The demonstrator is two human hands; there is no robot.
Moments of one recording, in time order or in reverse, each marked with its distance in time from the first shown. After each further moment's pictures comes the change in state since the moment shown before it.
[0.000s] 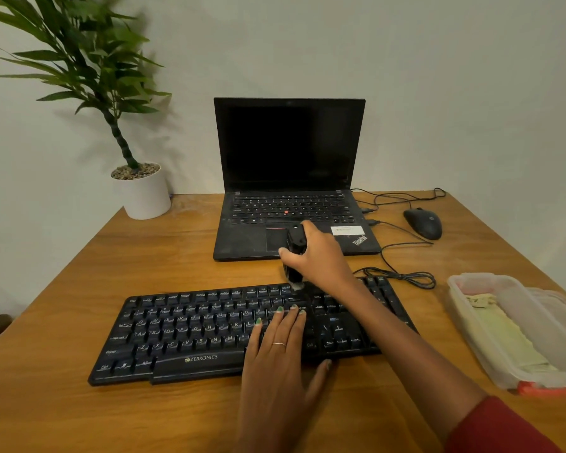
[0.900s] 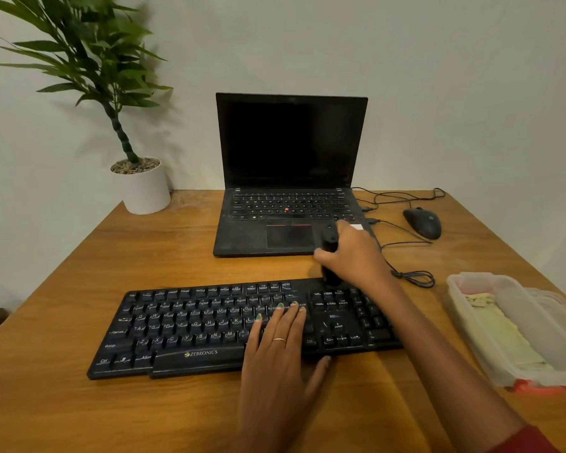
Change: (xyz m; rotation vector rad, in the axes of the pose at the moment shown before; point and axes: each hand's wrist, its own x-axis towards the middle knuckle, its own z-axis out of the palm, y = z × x) left_hand -0.002 0.000 0.002 -0.010 0.041 0.017; right_hand -0.011 0.018 -0.032 -0.233 0.043 0.144
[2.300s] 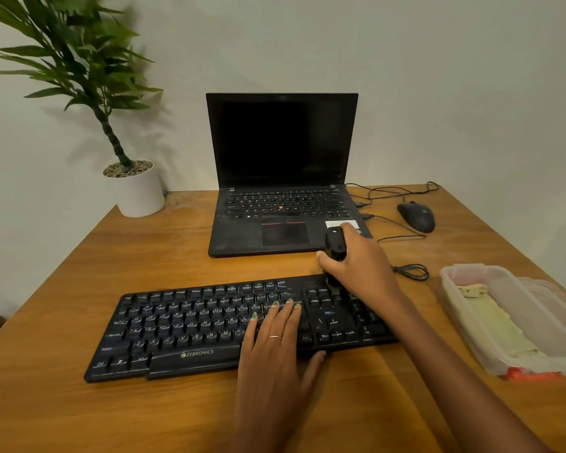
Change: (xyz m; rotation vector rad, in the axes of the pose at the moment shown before) left_hand 0.000 -0.001 0.009 0.044 0.096 0.011; right_hand -0.028 0.014 -0.006 0.073 0.086 -0.064
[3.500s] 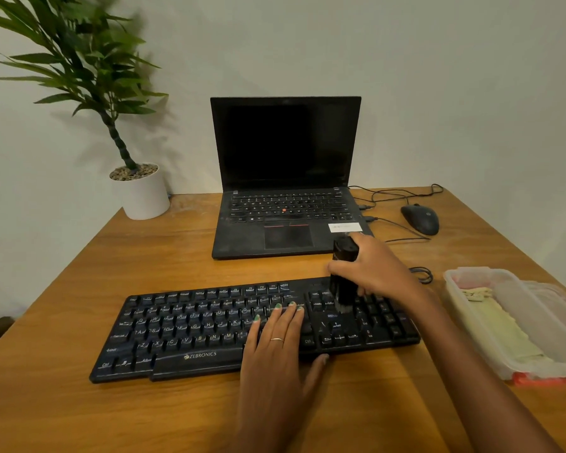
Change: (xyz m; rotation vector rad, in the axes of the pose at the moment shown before) left_hand 0.002 0.000 -0.001 0.018 0.015 0.005; right_hand 0.007 0.010 -0.017 0.200 -0.242 0.086
